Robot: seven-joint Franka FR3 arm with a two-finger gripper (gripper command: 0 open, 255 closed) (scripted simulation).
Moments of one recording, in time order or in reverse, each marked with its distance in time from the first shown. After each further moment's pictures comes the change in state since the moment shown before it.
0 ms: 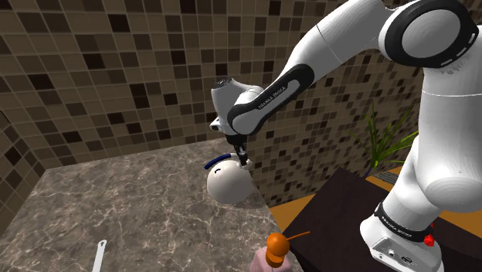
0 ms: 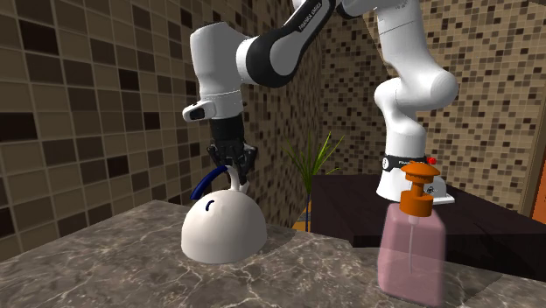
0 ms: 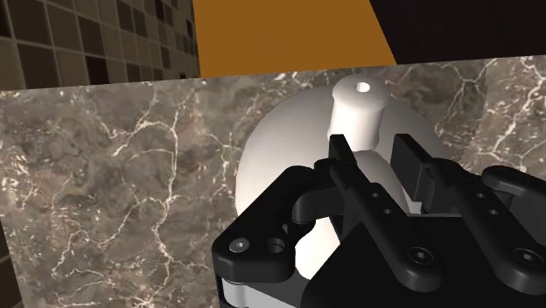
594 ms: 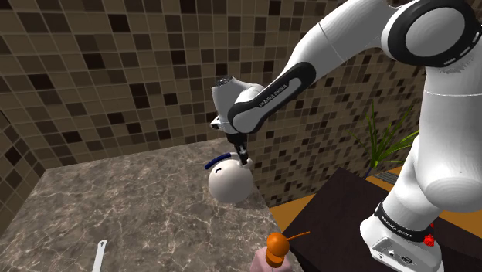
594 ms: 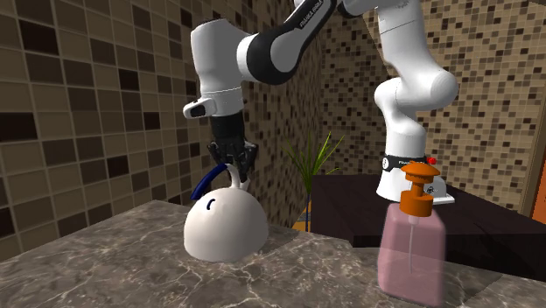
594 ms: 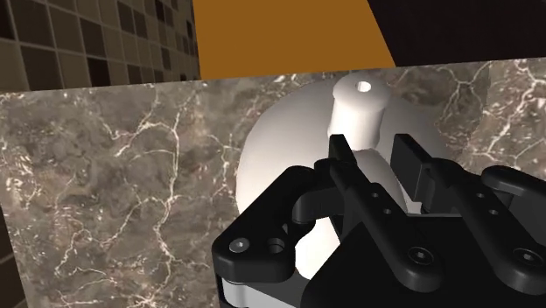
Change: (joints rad) arm -0.002 -0.014 0.001 -0.004 0.003 -0.011 -0.004
